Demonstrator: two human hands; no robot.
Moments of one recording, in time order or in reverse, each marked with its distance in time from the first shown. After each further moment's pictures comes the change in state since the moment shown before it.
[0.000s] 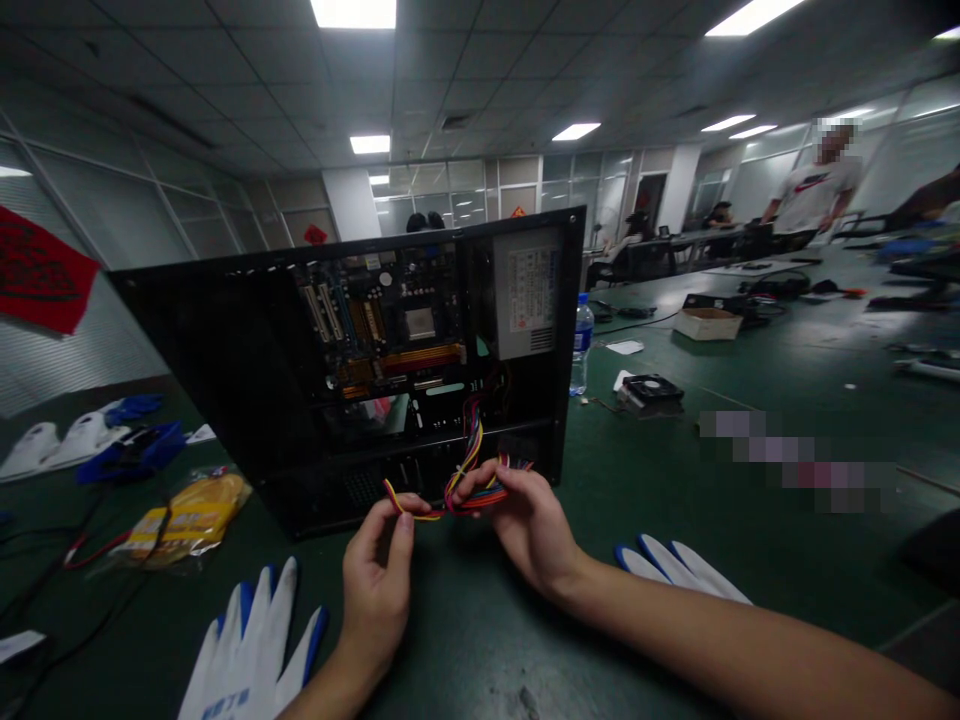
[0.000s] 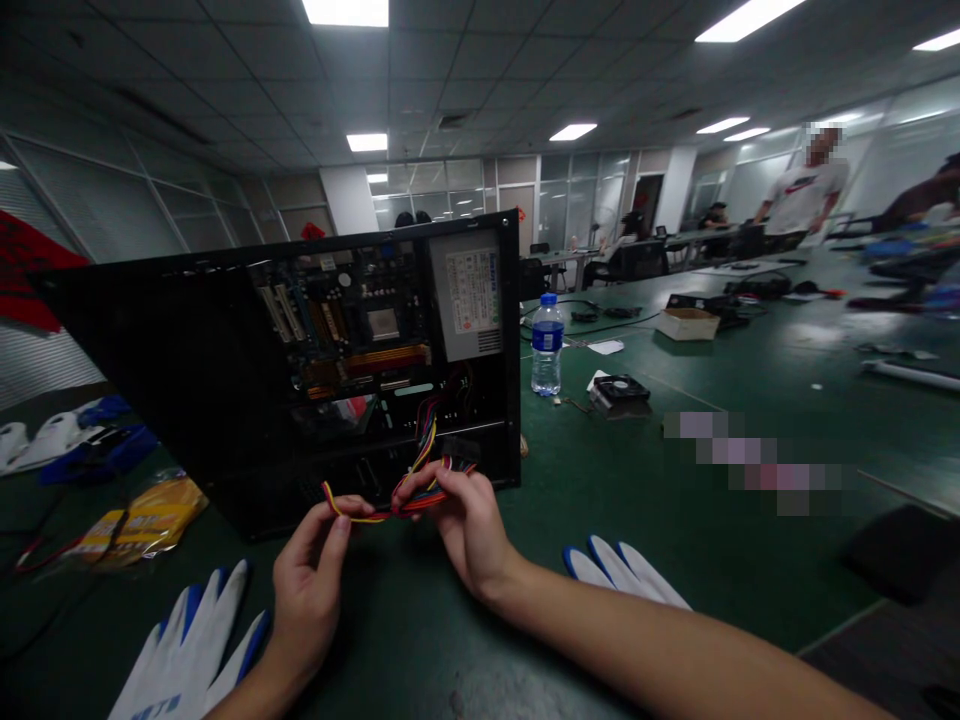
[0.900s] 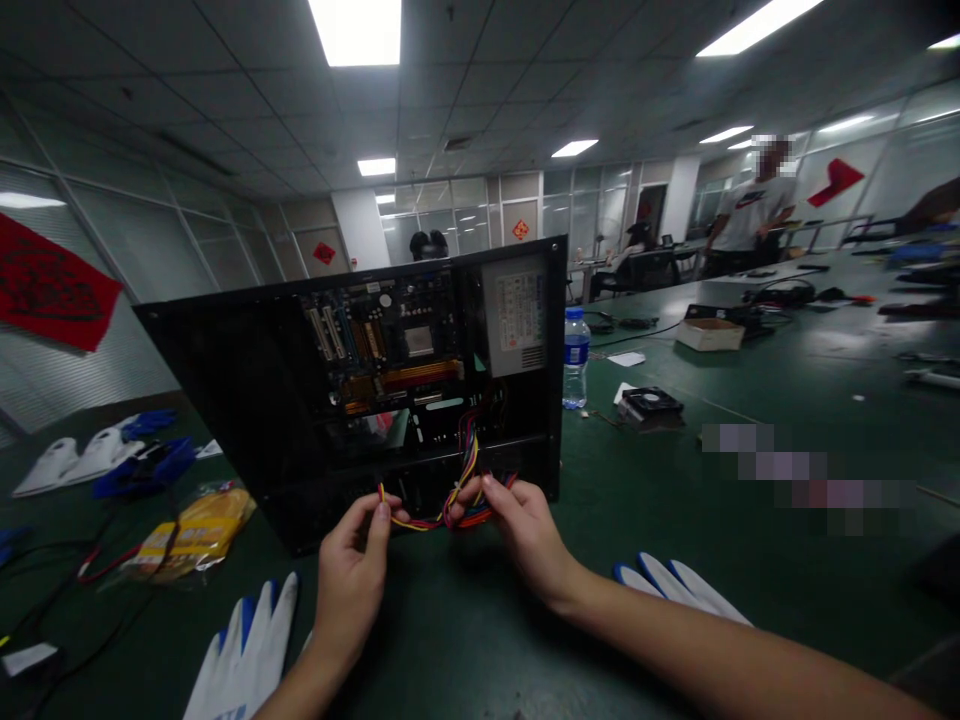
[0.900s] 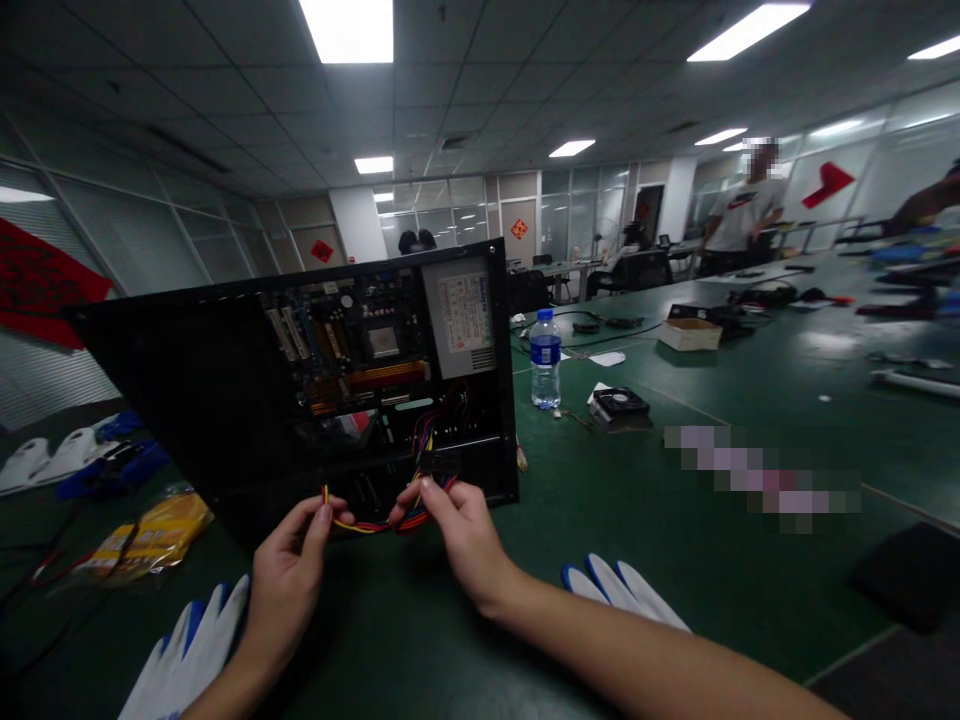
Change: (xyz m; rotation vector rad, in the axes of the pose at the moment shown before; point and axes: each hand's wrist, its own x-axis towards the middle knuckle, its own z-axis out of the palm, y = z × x) left_hand 0.023 0.002 -0.016 0.108 0.024 -0.120; right_hand 0.001 -0.010 -0.005 -0.337 -0.084 -0.072
